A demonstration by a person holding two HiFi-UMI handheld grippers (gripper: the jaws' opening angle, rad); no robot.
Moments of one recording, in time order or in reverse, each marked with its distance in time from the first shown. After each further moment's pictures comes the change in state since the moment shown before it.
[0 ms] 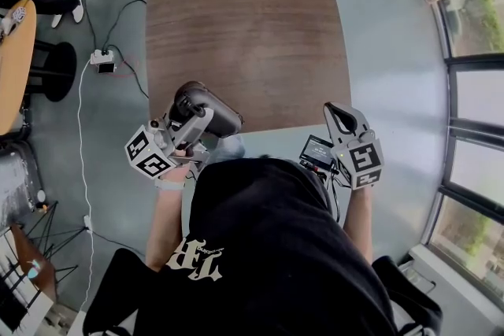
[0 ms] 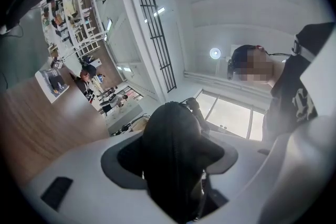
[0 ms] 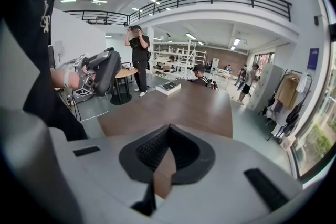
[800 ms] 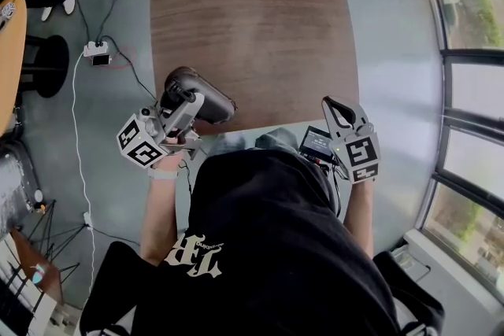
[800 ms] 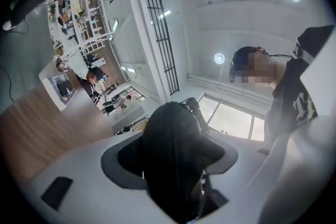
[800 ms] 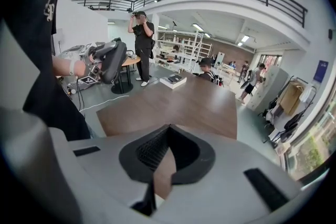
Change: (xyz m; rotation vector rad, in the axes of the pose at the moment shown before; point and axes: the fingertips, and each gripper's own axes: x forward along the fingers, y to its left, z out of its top) left arm -0.036 0.069 0.056 -0.049 -0.023 0.007; right arm 0.057 0.037 0.030 -0.081 0.116 0.002
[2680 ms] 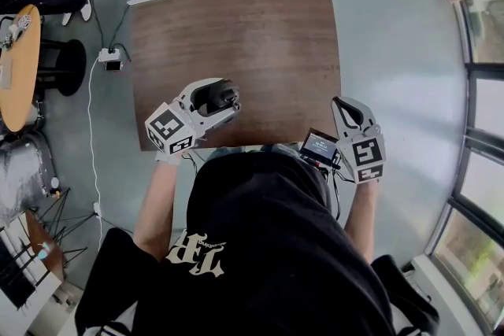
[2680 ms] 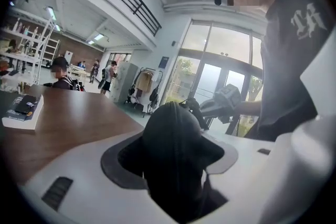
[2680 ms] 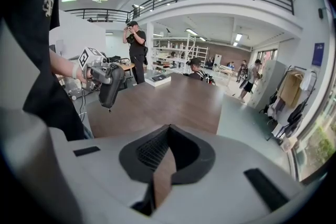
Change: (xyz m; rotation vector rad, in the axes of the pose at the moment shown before) left arm 0.169 0.022 -0.202 0.466 0.680 0.065; right arm -0.014 -0.182 -0.099 0.060 -0.082 0.034
